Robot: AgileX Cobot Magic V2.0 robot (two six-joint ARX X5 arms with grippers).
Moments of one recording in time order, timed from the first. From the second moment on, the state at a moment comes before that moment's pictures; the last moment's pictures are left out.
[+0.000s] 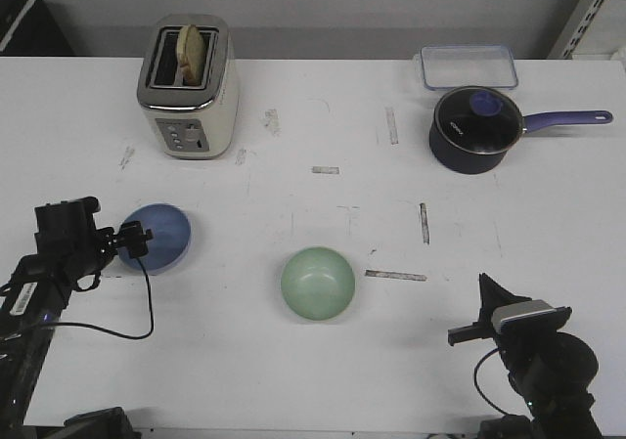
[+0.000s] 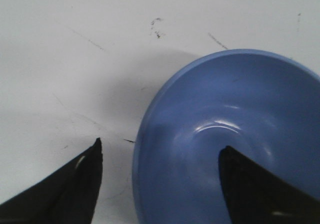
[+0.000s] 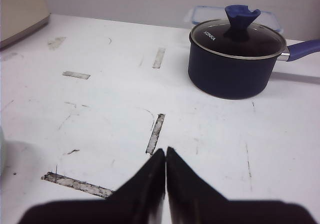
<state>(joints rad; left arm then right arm) 0.20 1.27 0.88 -0.40 0.13 -0.09 0.12 0.31 0.49 -0.48 -0.08 -0.03</state>
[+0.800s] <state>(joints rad) 0.19 1.22 1.03 -0.37 0.22 -0.12 0.12 0.31 0.49 -0.48 -0.08 -0.03</state>
